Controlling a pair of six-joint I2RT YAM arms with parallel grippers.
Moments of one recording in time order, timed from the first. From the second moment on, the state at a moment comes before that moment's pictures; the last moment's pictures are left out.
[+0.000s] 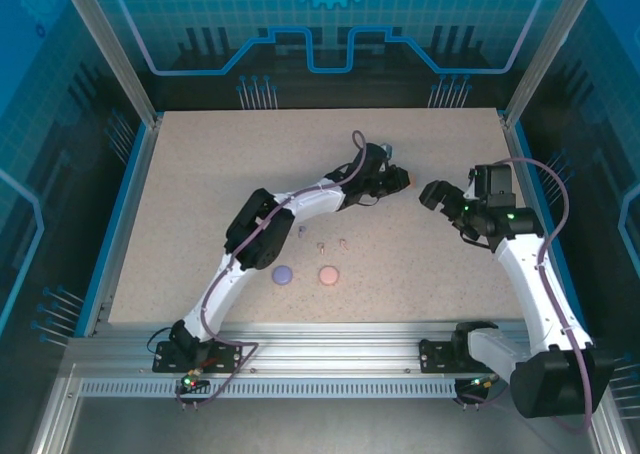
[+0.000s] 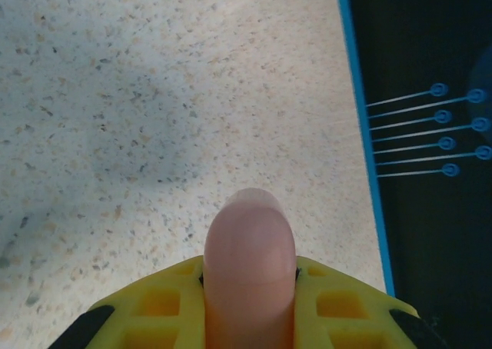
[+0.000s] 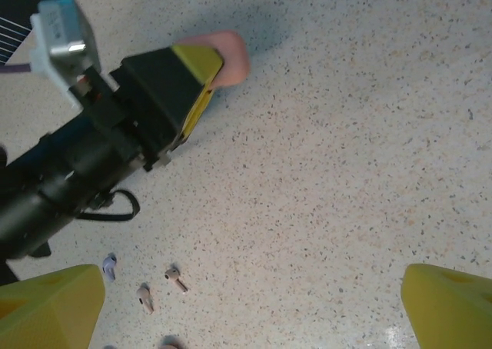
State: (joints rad) left arm -0.71 2.49 1.99 -0.04 0.26 -0.98; right arm 0.02 1.05 0.96 -0.79 -0.20 0.63
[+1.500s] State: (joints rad) left arm -0.66 2.02 1.87 -0.65 0.04 -0.60; right arm -0.01 0.98 0.92 -0.90 -0.18 0.60
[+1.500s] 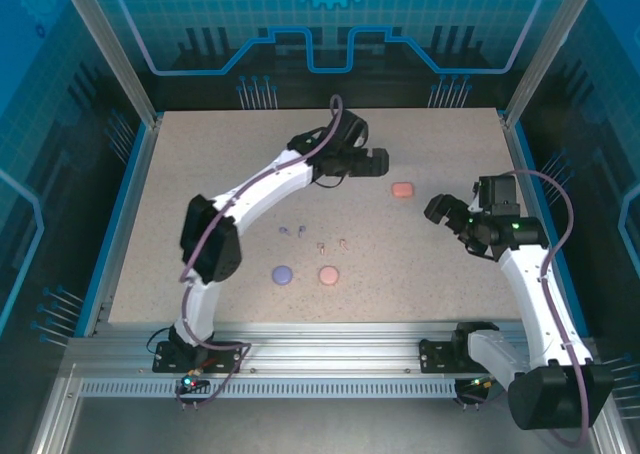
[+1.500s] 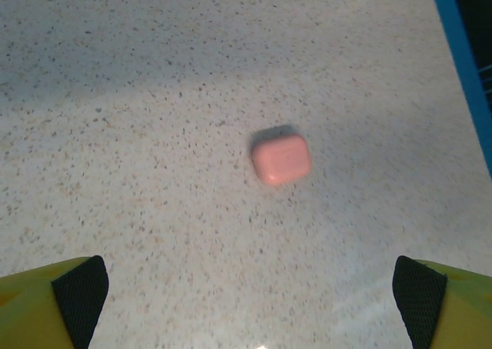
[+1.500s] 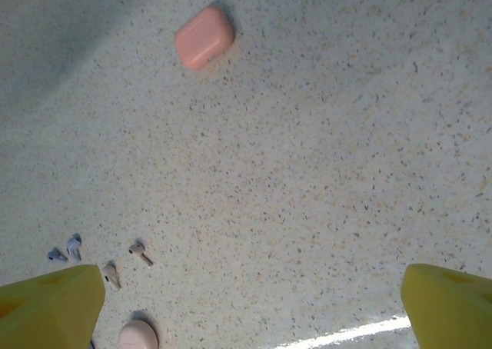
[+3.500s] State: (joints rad) left arm -0.30 1.09 0.81 -0.13 0.06 -0.56; right arm 0.96 1.97 1.39 -0.93 0.05 1.15
